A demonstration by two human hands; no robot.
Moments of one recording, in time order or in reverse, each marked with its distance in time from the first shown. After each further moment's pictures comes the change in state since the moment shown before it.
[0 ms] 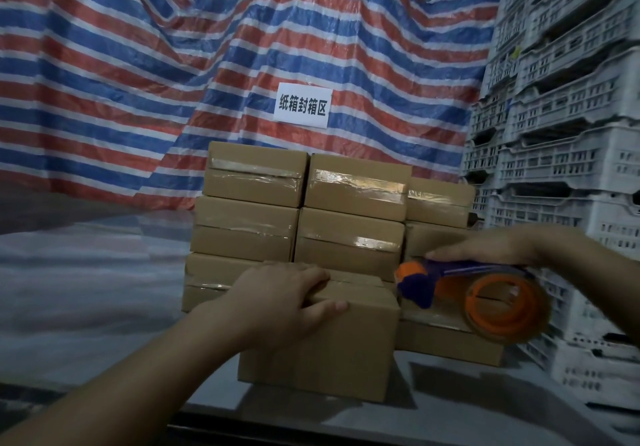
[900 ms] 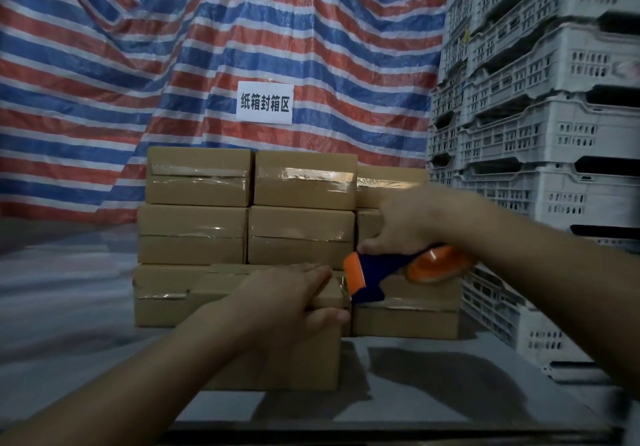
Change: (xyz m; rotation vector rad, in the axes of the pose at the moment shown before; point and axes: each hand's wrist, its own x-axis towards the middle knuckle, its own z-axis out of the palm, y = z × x) left_hand 0.030 0.064 -0.001 0.037 -0.163 0.105; right_hand -0.019 -0.043 0.012 -0.932 0.357 -0.117
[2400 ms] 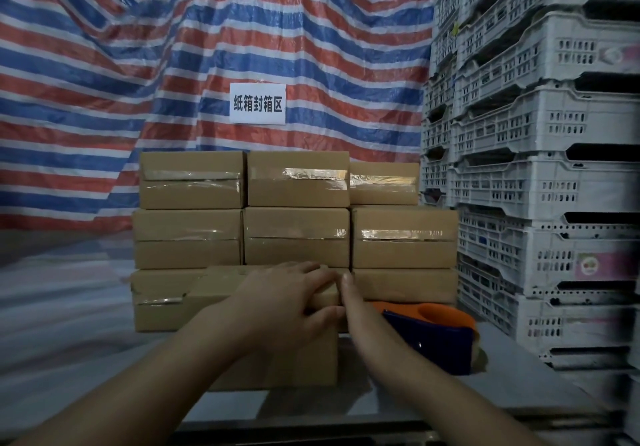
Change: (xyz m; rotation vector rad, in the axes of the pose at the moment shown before) left_hand 0.000 -0.001 0.006 0.054 0.102 0.067; right_hand -0.052 -0.113 0.108 1.685 -0.023 0.245
